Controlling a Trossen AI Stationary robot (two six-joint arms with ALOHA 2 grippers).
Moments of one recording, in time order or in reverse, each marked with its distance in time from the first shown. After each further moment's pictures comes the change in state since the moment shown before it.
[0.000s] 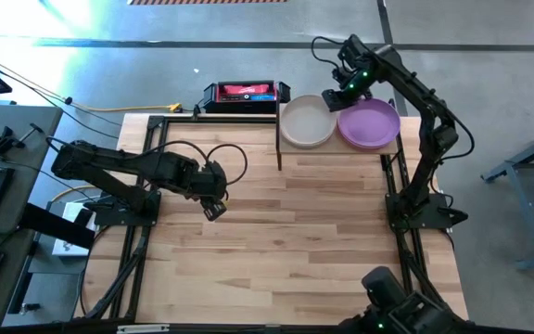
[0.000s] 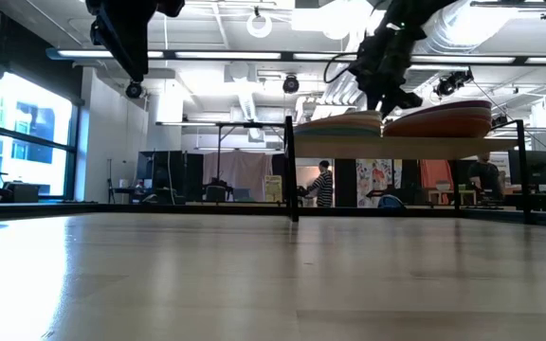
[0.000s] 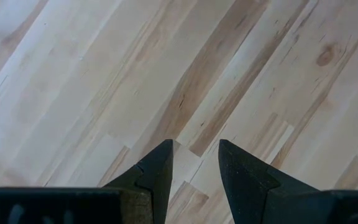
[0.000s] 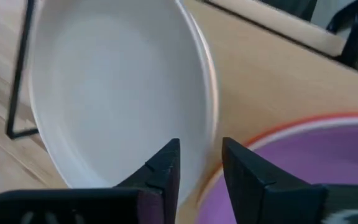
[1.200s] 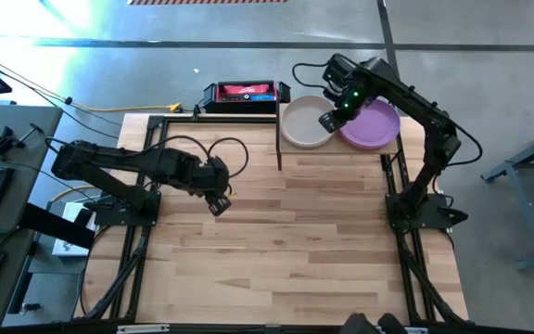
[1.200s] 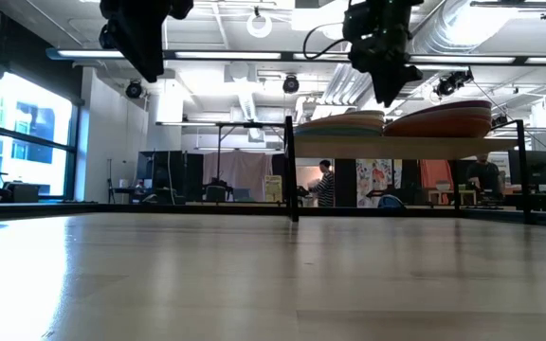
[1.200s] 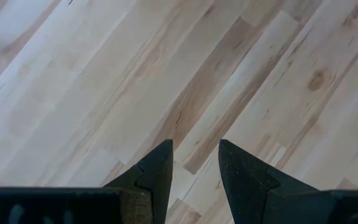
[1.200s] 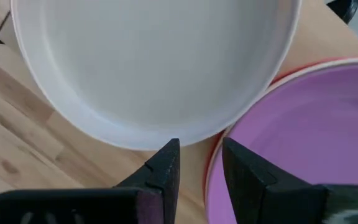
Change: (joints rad) left arm 0.047 0.000 0.000 0.060 0.001 0.001; right arm 0.244 -0.083 0.001 -0.143 0.290 -0.036
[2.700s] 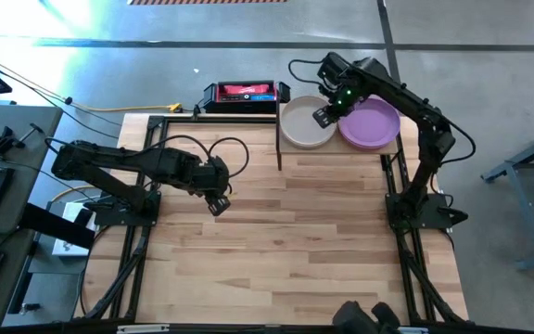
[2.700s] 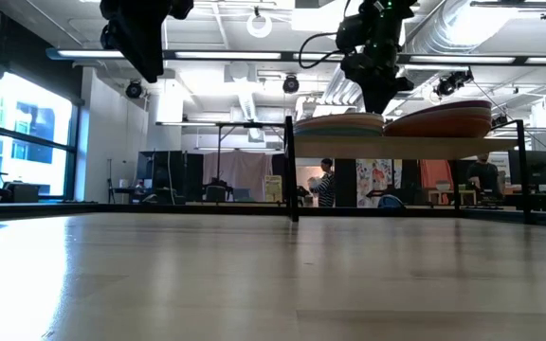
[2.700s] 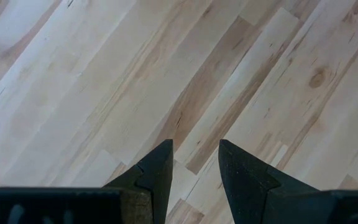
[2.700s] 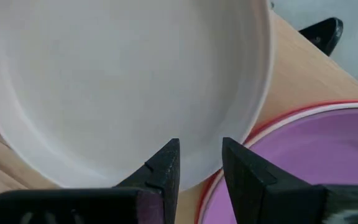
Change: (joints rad) left arm 0.004 0.000 0.000 -0.001 0.003 0.026; right arm -0.019 0.053 -0.001 0.099 0.032 0.020
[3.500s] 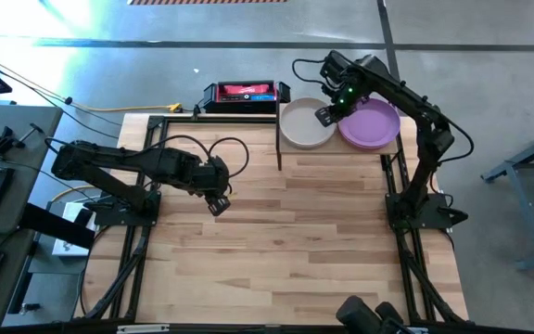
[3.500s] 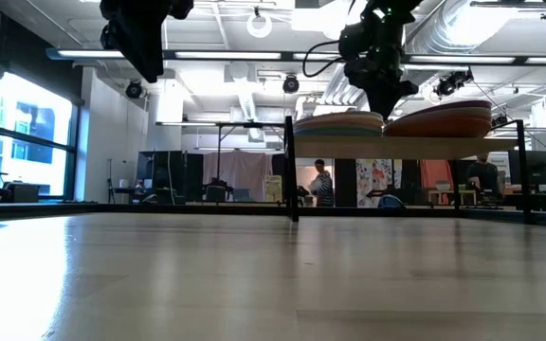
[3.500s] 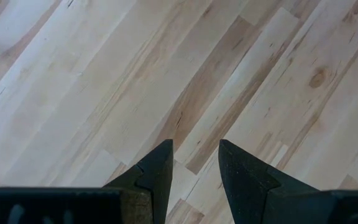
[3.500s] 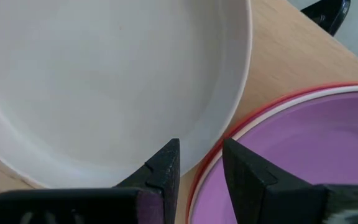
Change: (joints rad) left arm 0.000 0.000 0.000 0.000 0.000 0.000; right arm -0.038 0.018 0.000 -0.039 -0.034 0.001
